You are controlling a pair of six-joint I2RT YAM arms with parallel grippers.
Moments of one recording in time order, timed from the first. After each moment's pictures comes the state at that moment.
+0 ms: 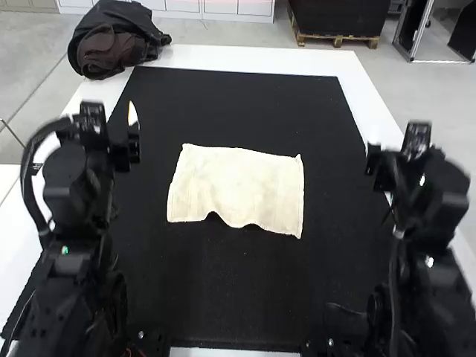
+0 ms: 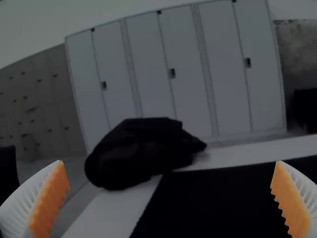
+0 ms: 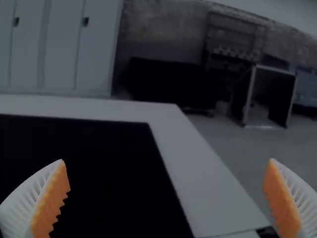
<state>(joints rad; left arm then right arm) 0.08 0.20 0.16 0.31 -0.13 0.20 -0.10 0.28 0.20 0.17 0.06 -0.15</state>
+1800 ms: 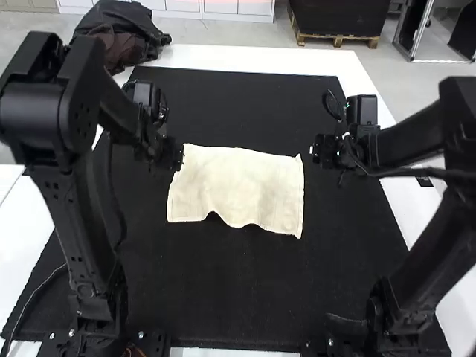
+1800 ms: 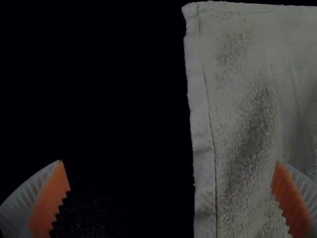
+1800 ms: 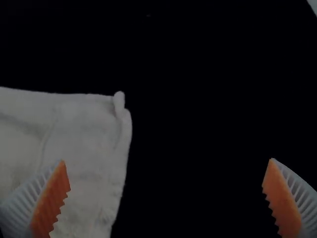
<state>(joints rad) -0.01 1.67 0.82 0.00 0.02 0.09 0.12 1.51 0.65 0.22 -0.01 0.06</state>
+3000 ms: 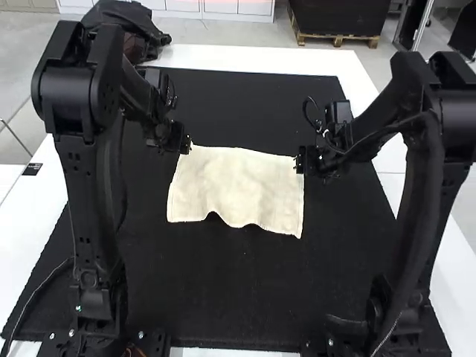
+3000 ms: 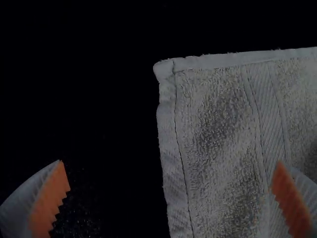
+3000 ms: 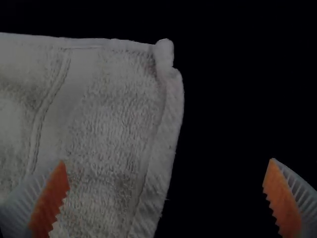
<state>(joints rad) -0.01 1.91 1.12 -0.10 0.09 0.08 0.15 1.86 0.87 0.16 -0.11 0.05</state>
